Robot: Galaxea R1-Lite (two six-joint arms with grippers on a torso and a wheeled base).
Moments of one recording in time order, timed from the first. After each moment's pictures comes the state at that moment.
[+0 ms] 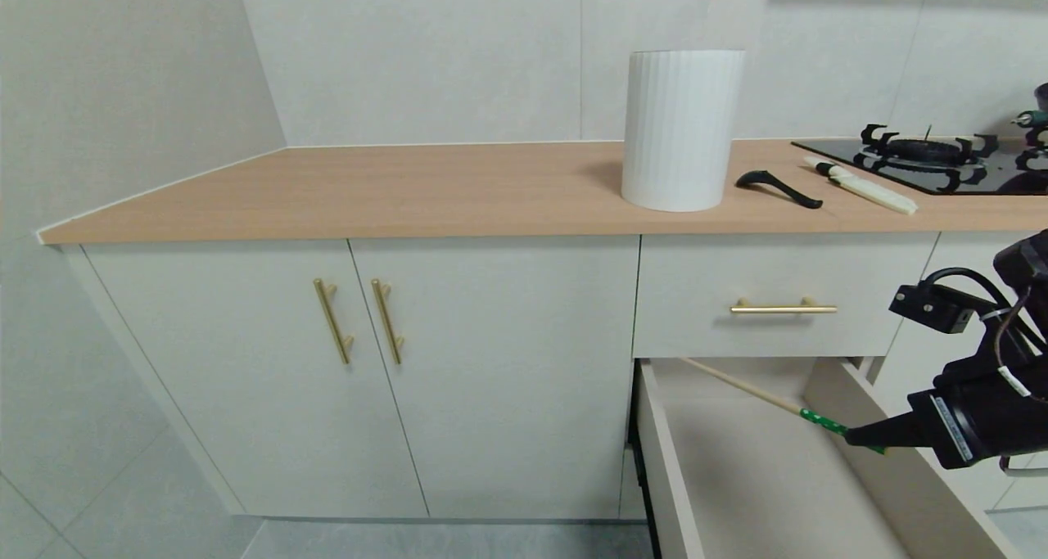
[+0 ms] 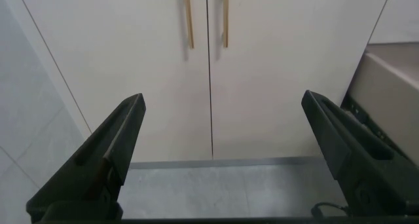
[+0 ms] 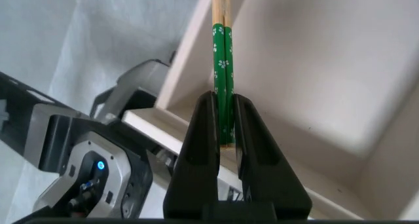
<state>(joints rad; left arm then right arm) 0.00 0.00 0.00 0.00 -0.03 0.01 0.14 1.46 -0.92 0.43 0.39 -0.07</state>
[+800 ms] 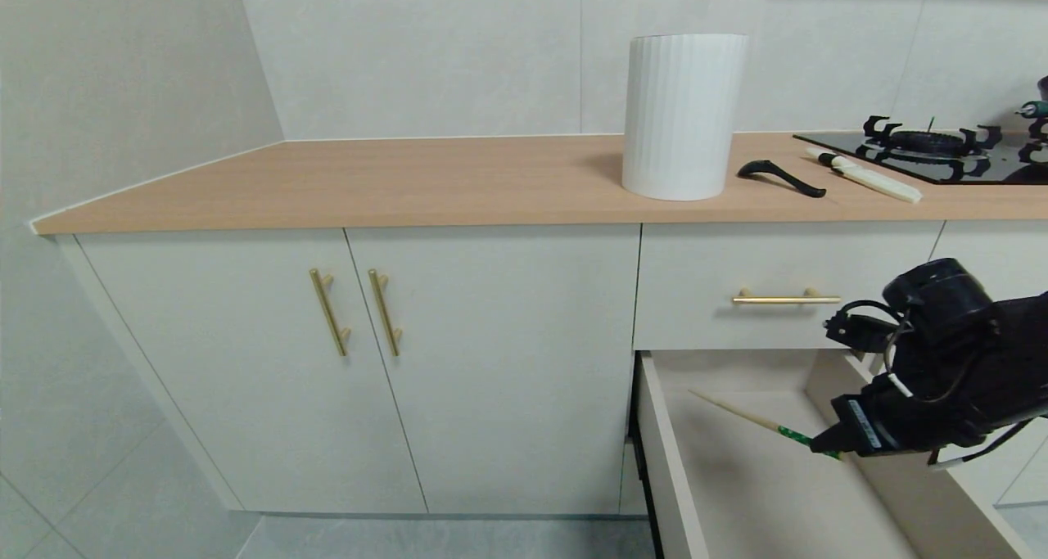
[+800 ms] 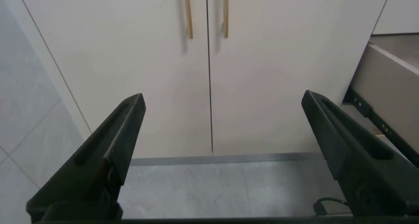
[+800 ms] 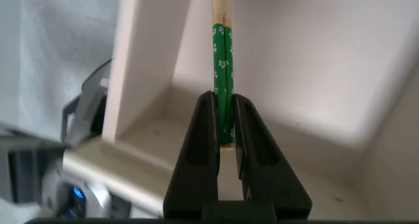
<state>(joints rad) 0.00 0.00 0.00 0.00 -0.03 0.01 0.17 1.73 -0.94 0.33 0.26 0.04</state>
